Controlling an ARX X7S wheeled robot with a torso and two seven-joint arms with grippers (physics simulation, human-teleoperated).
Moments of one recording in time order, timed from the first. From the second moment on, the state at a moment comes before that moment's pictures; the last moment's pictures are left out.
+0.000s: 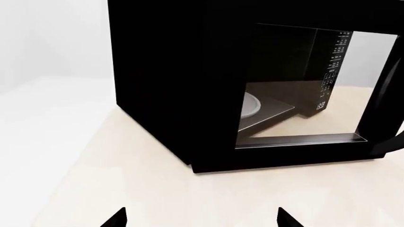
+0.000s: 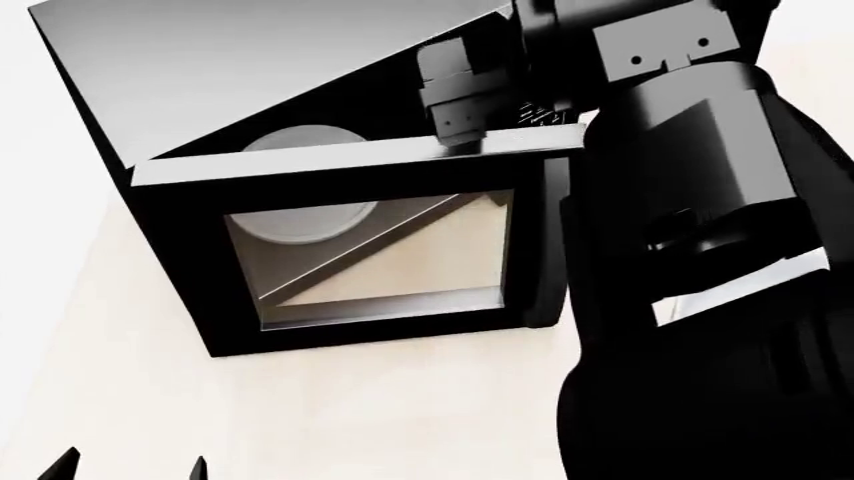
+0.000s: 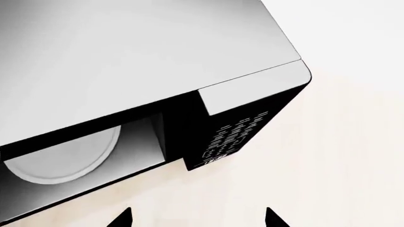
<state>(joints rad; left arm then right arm) 0.08 -0.38 0.37 0.31 -0.36 0.02 -0.36 1.86 0.00 -0.81 1.31 0.59 1.06 -0.17</state>
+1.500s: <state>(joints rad) 0.08 -0.39 0.38 0.31 -0.36 0.03 -0.38 1.76 0.23 -0.73 0.71 0.80 1.53 -0.02</state>
